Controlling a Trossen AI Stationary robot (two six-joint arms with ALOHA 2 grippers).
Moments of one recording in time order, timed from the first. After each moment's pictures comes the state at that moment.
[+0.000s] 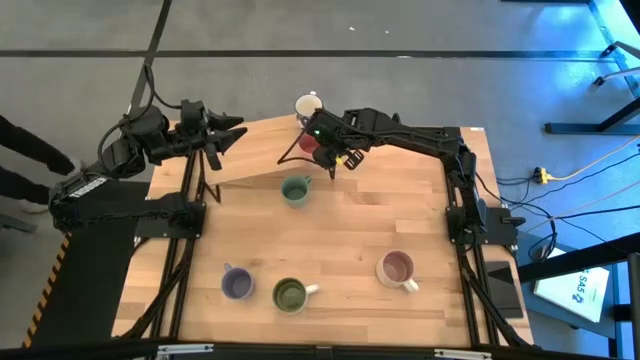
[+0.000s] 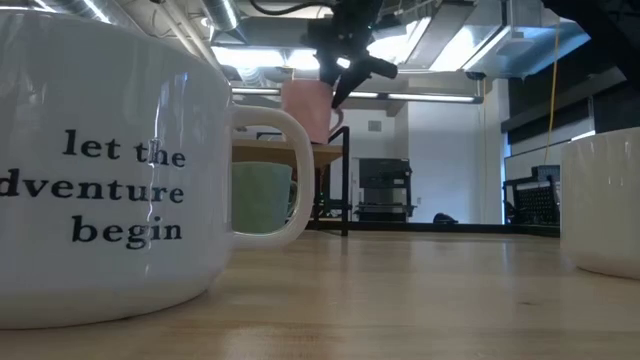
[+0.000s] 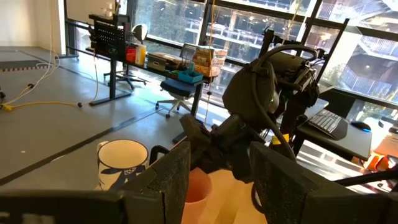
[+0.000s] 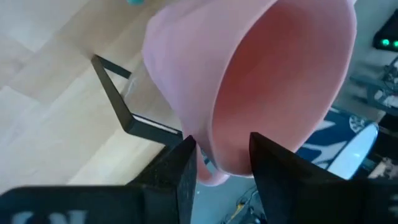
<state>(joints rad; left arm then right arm) 0.43 0.69 1.05 -0.36 0.01 -0.23 -0.25 2.06 2.17 -1.17 0.35 -1.21</state>
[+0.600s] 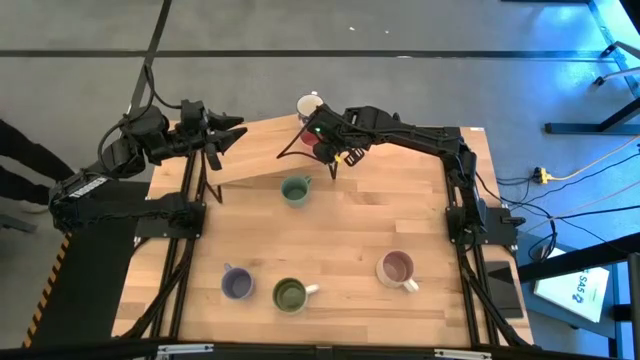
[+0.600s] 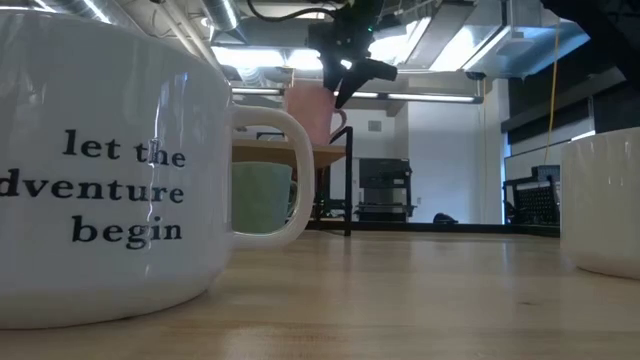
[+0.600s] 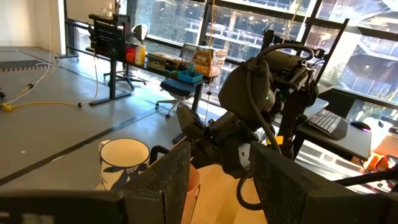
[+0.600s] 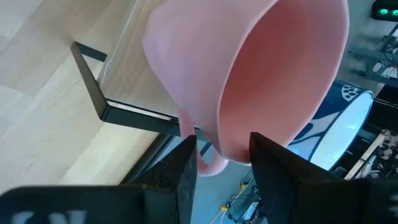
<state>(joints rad) 0.43 0.69 1.05 -0.36 0.01 -0.23 -0.26 2.06 2.17 -1.17 0.42 -1.15</state>
